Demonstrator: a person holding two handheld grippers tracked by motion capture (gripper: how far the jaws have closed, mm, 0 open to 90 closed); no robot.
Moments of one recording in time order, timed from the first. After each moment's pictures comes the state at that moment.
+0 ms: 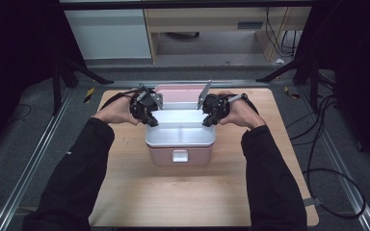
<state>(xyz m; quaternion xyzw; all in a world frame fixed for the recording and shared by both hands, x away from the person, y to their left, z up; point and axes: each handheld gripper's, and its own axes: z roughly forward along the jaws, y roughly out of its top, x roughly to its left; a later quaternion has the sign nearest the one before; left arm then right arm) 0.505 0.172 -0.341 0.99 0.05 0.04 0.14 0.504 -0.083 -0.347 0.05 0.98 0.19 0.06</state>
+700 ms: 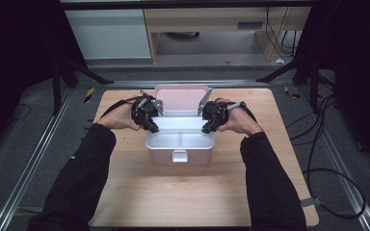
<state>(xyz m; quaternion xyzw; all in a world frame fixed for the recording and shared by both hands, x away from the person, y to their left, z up) 0.505 0.173 -0.367 0.99 0.06 0.03 0.14 0.502 -0.083 -0.377 0.07 0.98 0.20 0.05</state>
